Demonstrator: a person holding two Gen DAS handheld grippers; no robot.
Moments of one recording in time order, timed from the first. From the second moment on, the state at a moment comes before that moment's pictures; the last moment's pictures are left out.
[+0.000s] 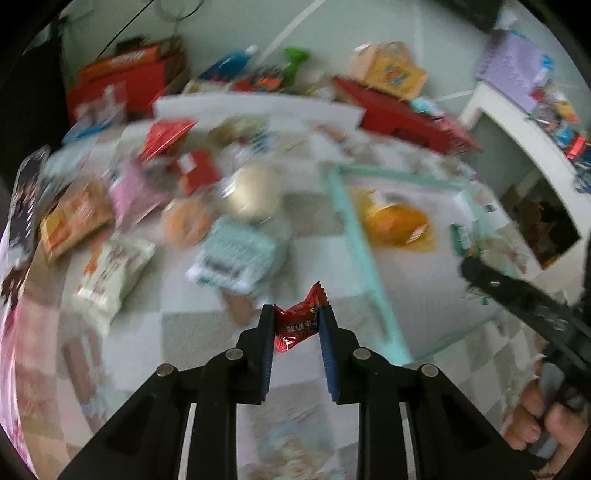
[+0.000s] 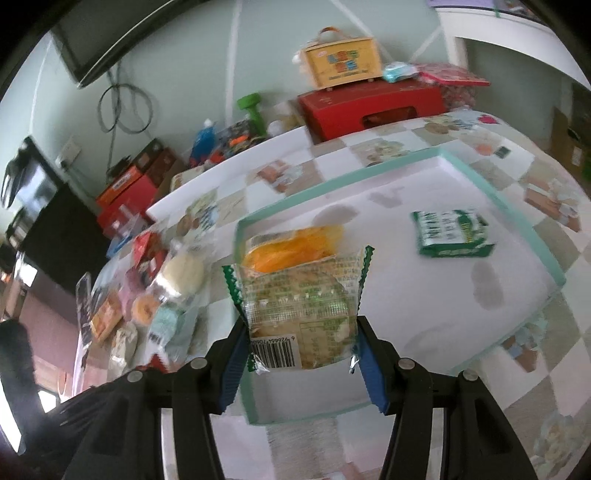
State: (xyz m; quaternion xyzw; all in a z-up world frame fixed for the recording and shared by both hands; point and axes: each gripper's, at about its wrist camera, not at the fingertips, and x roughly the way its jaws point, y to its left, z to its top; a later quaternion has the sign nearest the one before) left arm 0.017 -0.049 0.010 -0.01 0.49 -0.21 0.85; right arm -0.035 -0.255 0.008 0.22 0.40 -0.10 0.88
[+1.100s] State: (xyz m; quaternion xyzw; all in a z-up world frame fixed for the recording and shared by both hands) left arm 0.018 -0.154 0.007 0.04 0.45 -0.31 0.83; right arm -0.054 -0.338 -0.003 0.26 0.41 -0.21 0.85
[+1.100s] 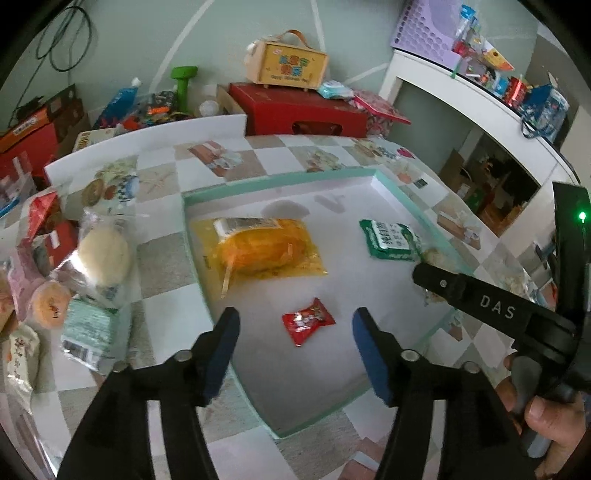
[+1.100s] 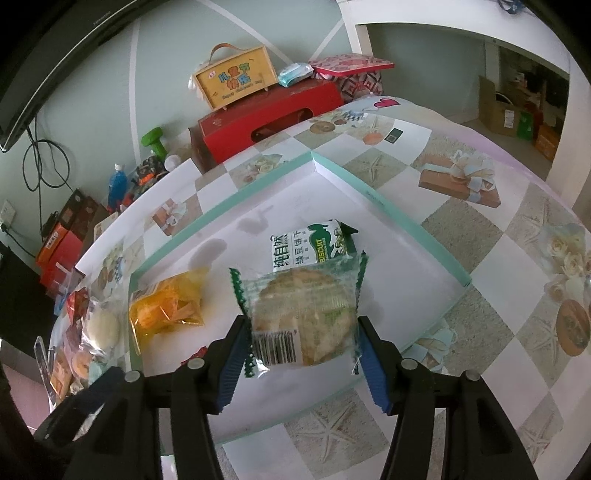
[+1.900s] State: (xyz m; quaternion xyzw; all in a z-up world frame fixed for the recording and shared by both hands) left arm 0.049 -0.063 0.006 -0.01 0.47 -0.14 0.87; right arm -0.050 -0.325 0.001 0.25 0.37 -0.17 0.88
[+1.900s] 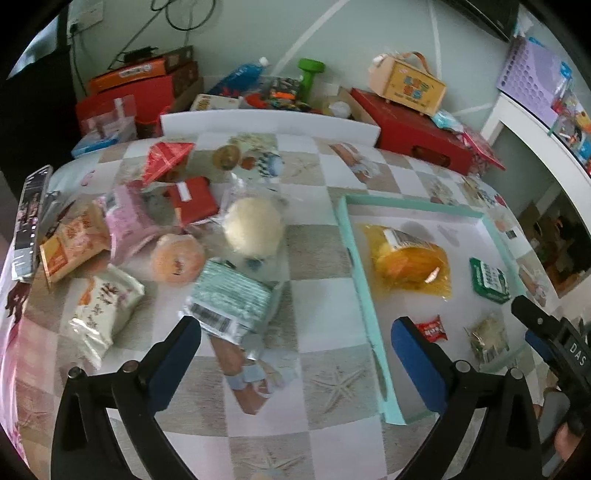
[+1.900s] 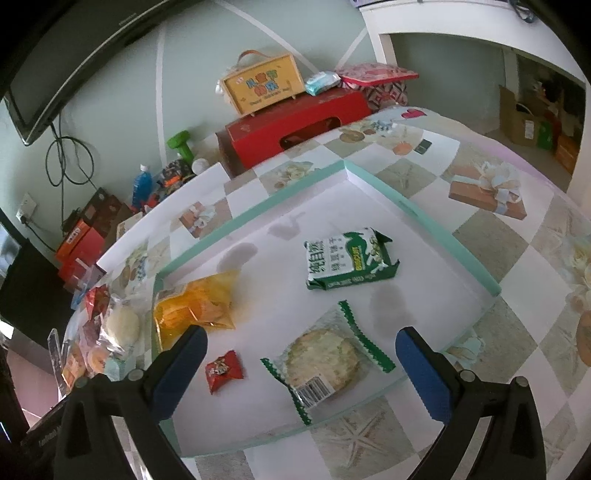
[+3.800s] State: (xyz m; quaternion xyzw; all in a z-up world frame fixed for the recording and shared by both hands) left arm 0.114 0.092 -0.035 -0.07 0.56 -0.04 0.83; right arm 0.081 -0.076 -0.052 -0.02 0.45 0.09 0.89
